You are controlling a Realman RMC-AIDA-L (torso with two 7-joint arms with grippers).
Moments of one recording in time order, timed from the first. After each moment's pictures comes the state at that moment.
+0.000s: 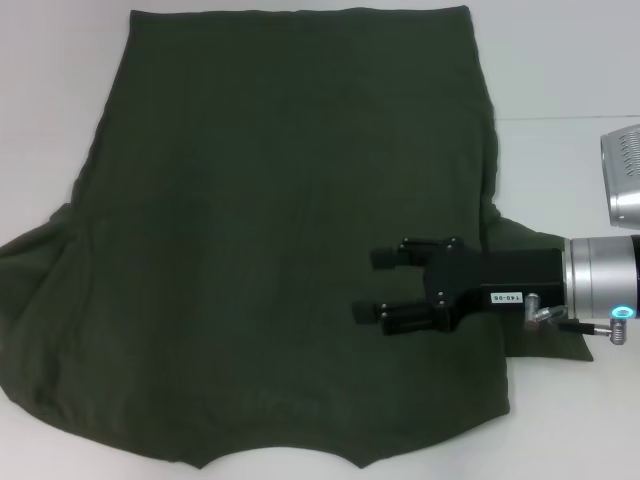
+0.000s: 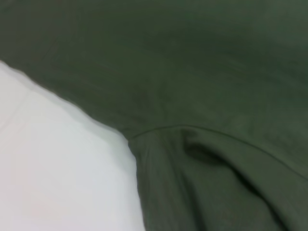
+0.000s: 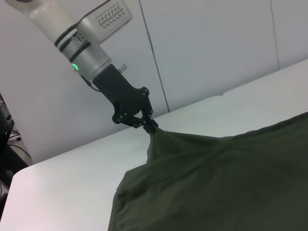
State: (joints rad) left arm -0.68 -1.92 0.59 0.98 2.86 1.43 -1.51; right arm 0.66 2.06 -0.83 -0.48 -1.93 -1.47 1.36
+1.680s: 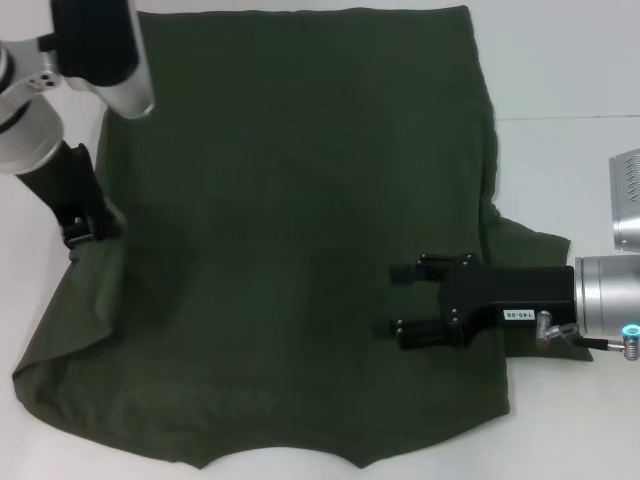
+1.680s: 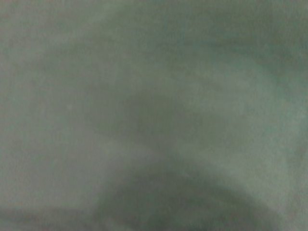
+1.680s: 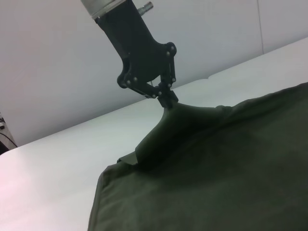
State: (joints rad) left arm -0.89 -1.99 1.18 1.13 2.86 1.62 -1.95; right arm 0.63 2.05 -0.83 -0.46 -1.95 -1.43 1.33
